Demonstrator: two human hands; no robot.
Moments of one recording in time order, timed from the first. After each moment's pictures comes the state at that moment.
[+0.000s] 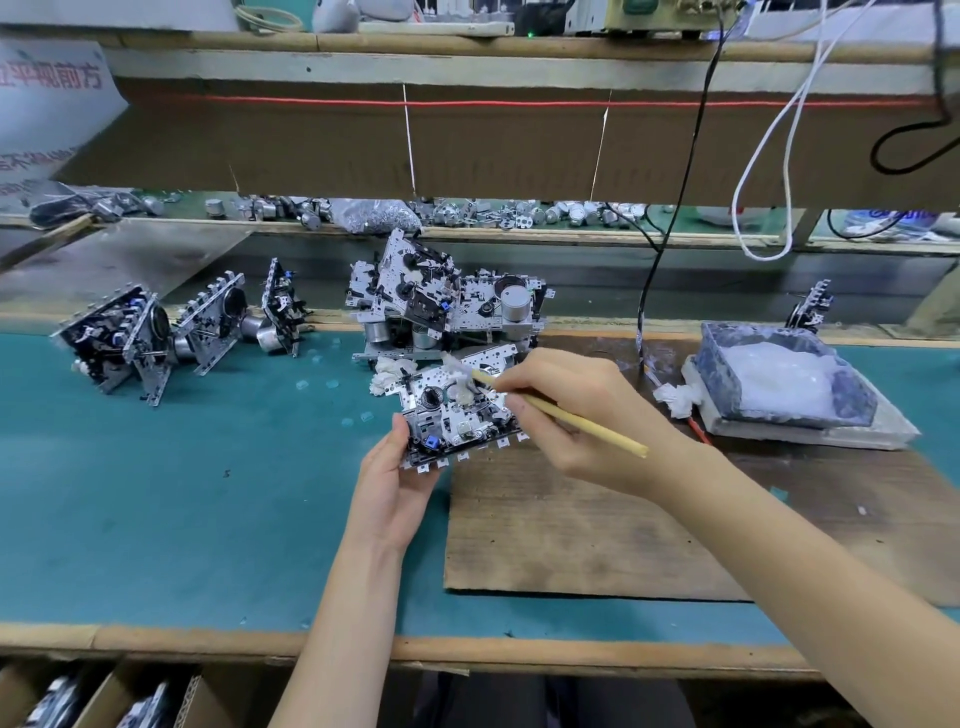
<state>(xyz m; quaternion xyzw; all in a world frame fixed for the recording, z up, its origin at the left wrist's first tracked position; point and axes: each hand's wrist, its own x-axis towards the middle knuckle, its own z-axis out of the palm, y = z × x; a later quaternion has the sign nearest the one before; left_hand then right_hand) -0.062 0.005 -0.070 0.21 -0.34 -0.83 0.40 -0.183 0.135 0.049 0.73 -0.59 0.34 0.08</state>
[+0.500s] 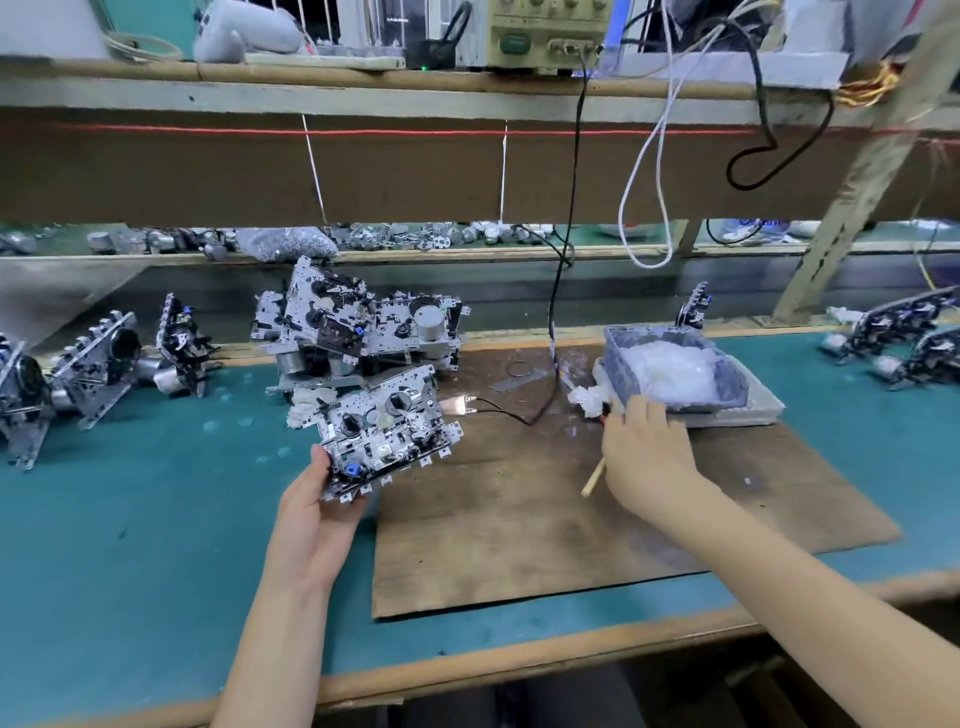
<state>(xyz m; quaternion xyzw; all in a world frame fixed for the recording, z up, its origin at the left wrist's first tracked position) -0.065 0.004 -0.076 0.19 -0.32 -0.83 0.41 -0.246 0.197 0.004 0.34 -0.93 -0.13 0.06</state>
